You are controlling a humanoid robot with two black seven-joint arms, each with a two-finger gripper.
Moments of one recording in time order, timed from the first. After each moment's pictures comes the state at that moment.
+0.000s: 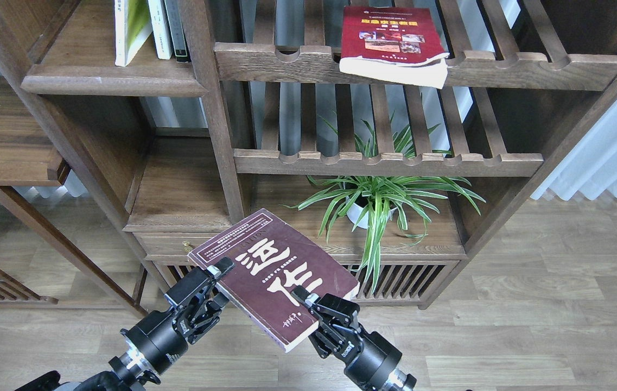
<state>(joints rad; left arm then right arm) -0.03 0.36 -0.65 -1.37 -0.51 -0.49 0.08 -0.11 -0.06 0.74 1.24 0.55 0.58 -0.30</state>
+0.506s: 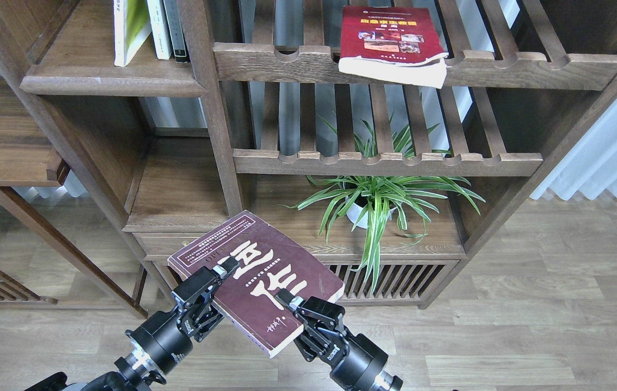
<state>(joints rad) -0.03 0.34 -0.65 -1.36 -0.51 -0.49 0.07 -0.10 -0.04 0.72 1.23 0.53 0.58 -0.30</state>
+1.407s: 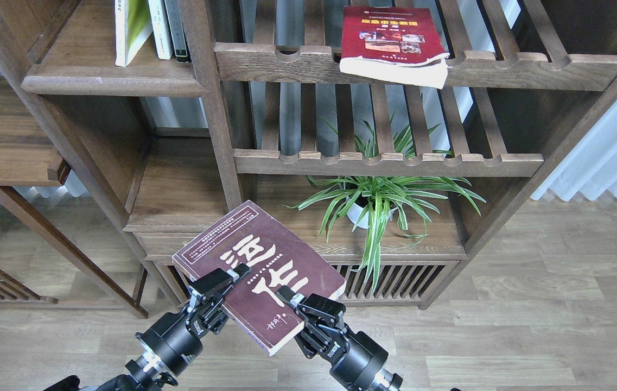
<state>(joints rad) -0.03 0.29 -0.64 -1.36 -0.51 -0.49 0.05 -0.10 -0.03 0.72 1.22 0.53 0.58 -0.30</state>
